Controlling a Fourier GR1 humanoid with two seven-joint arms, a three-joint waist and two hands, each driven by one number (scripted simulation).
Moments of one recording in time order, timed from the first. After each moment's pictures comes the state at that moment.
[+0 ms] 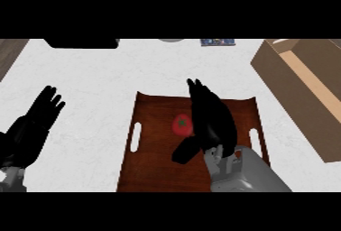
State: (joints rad) left arm -0.04 0.57 -0.15 -1.58 0.57 0.21 0.09; right arm -0.54 -0.06 0.54 -1.69 0.64 0.16 1.16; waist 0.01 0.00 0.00
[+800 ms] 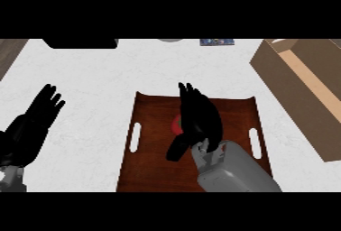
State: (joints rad) left arm -0.04 0.54 -0.12 -1.61 0.53 0.19 0.14; right arm -0.58 -0.02 0.55 -1.57 0.63 0.18 1.16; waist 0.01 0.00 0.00
